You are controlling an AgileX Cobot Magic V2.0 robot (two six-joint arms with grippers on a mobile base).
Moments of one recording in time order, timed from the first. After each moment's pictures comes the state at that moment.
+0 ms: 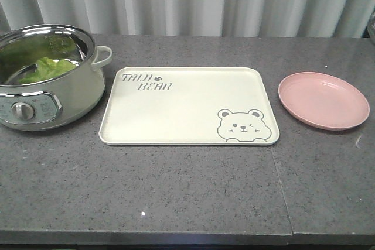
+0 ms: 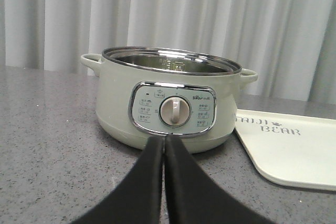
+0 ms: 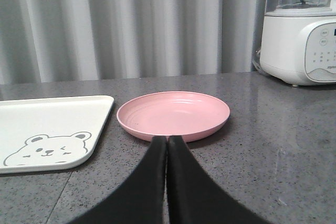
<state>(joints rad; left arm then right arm) 0.07 -0.01 0.03 -0.05 0.02 -0.10 -0.07 -0.01 0.03 -0.12 0.04 0.17</state>
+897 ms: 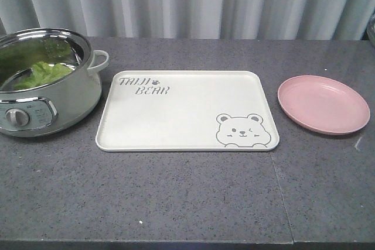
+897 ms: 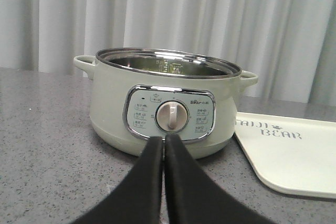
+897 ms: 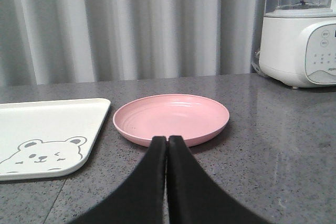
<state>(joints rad) 0.07 -0.01 0.03 -0.05 0.02 -0.10 -0.07 -0.01 0.03 -0.12 0.04 0.17</state>
